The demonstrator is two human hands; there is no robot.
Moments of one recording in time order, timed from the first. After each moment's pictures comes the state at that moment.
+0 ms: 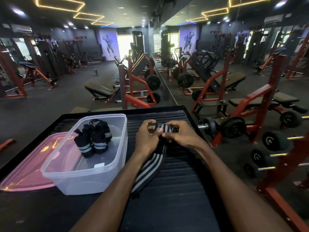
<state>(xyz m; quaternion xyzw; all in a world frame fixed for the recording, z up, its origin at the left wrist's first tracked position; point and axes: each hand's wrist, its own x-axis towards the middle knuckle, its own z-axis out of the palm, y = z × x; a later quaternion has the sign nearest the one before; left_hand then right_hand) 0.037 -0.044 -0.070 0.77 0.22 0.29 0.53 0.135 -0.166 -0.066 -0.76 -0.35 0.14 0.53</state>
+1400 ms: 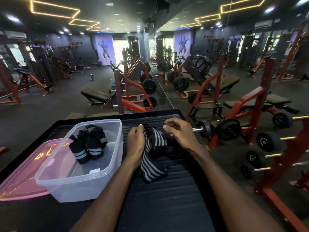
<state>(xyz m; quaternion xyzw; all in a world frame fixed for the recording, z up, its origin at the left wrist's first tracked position) 0.030 -0.047 -0.054 0.63 0.30 0.30 0.65 0.137 -0.179 -0.060 -0.76 -0.33 0.03 0.56</state>
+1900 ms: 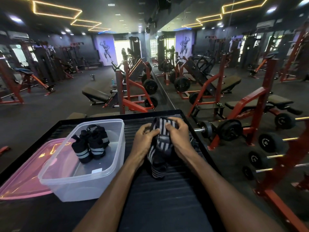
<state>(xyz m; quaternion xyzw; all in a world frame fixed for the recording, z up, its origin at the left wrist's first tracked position) 0.033 -0.048 -0.056 0.66 0.20 0.24 0.69 0.109 -0.149 -0.060 -0.65 -0.17 0.02 0.74</state>
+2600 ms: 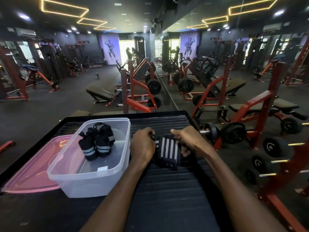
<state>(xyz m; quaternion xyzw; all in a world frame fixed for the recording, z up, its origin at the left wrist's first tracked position) 0.016 -0.039 -0.058 0.86 0.29 0.30 0.29 0.110 -0.177 -0.036 -0.84 -0.18 0.17 0.48</state>
